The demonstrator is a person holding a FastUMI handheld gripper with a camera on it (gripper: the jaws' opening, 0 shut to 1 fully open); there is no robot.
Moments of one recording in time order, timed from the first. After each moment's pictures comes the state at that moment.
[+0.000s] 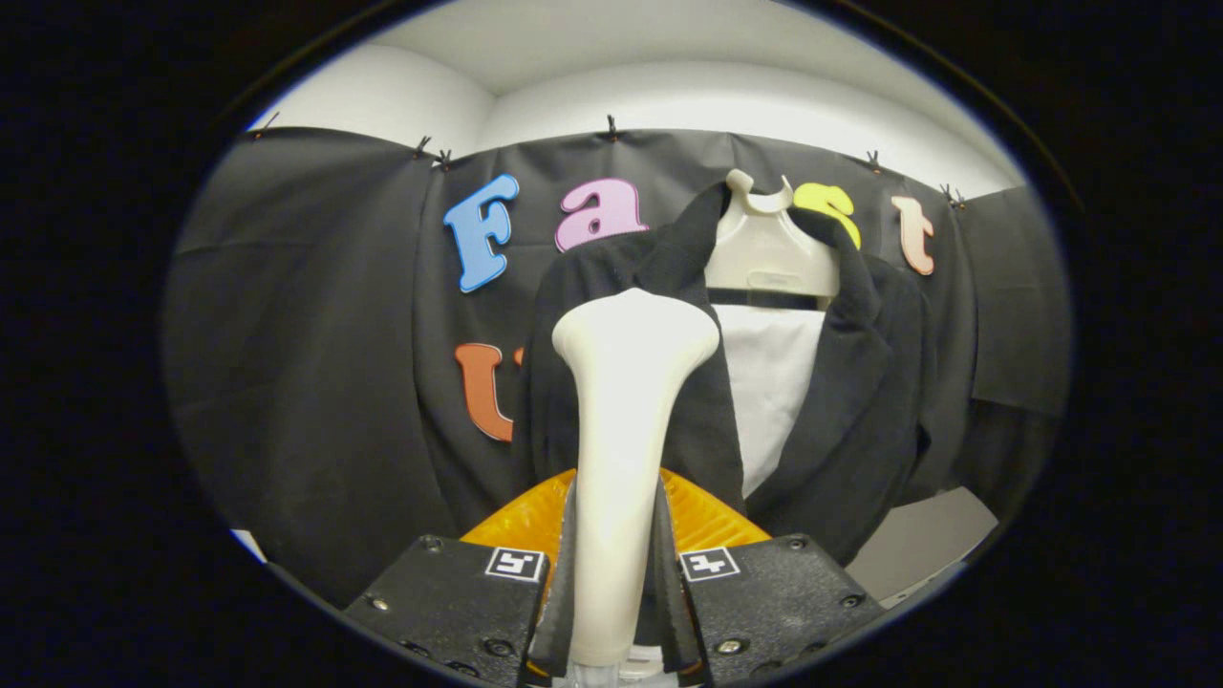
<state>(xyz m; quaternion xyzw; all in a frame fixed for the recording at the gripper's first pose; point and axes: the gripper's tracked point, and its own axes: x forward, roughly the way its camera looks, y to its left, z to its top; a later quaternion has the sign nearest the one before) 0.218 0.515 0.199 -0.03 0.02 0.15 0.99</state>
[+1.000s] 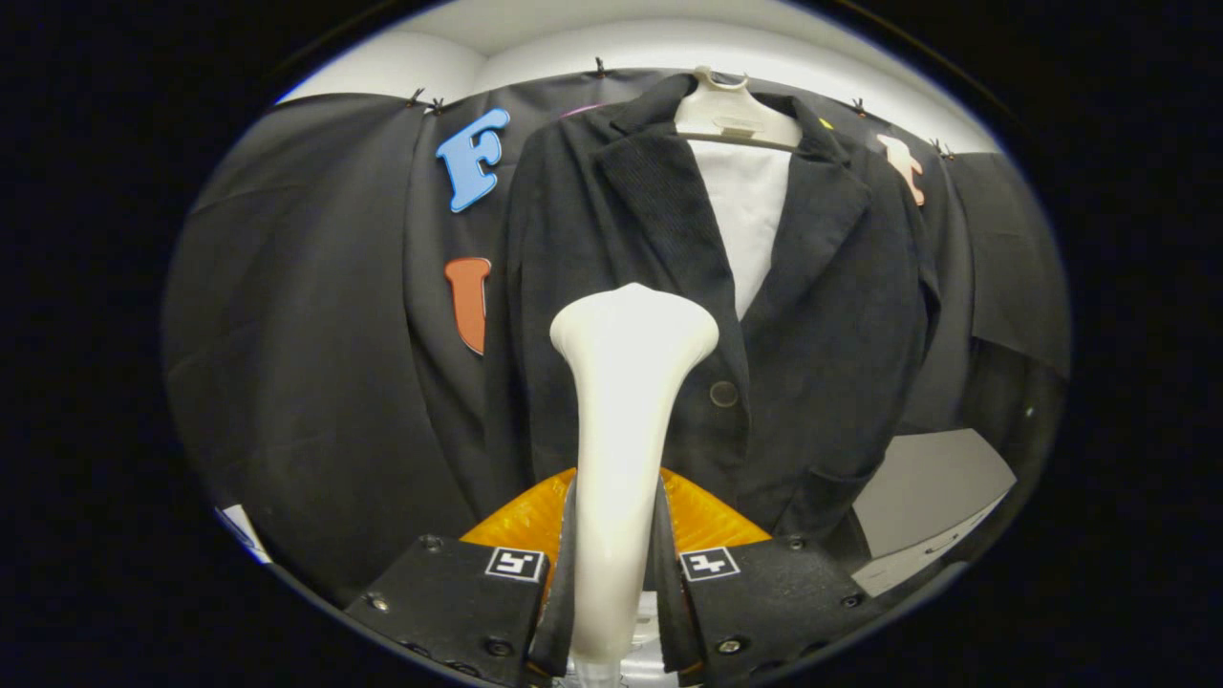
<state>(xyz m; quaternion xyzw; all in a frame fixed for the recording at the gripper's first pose) 0.213 0.481 0.063 -0.04 0.11 0.14 0.98</state>
